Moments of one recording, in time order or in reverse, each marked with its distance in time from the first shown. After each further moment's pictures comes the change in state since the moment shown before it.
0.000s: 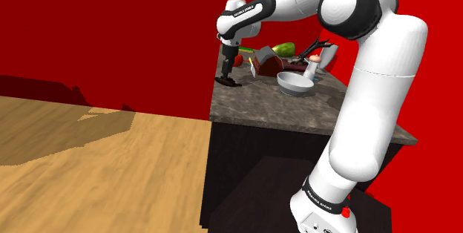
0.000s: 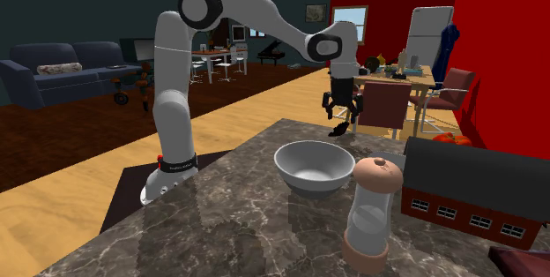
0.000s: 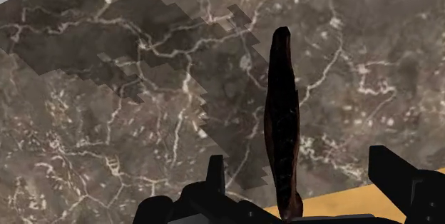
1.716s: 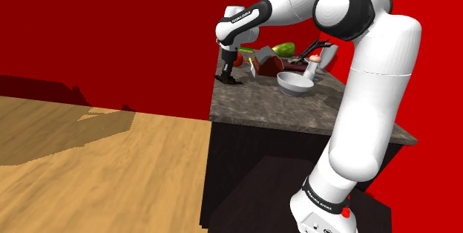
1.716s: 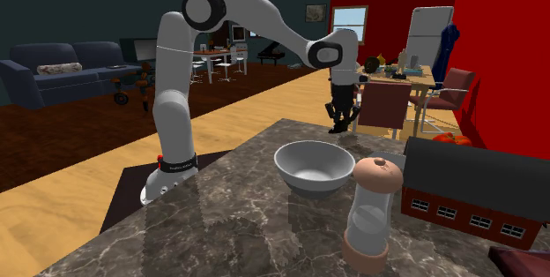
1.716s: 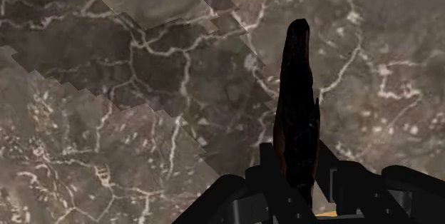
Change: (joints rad) arm -0.006 0.033 0.001 -0.018 0.010 0.050 -0.012
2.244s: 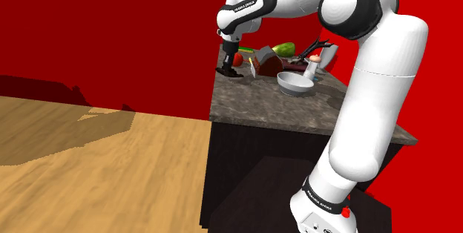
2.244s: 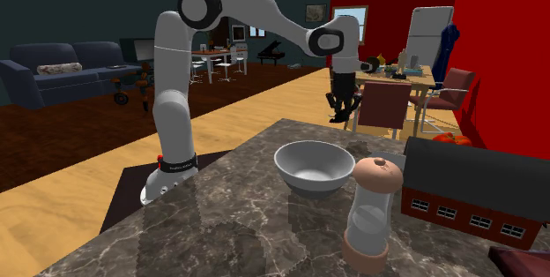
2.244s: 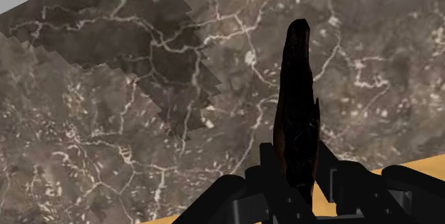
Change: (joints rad) arm 0.004 -0.035 -0.002 0.061 -0.011 -0.095 0.004
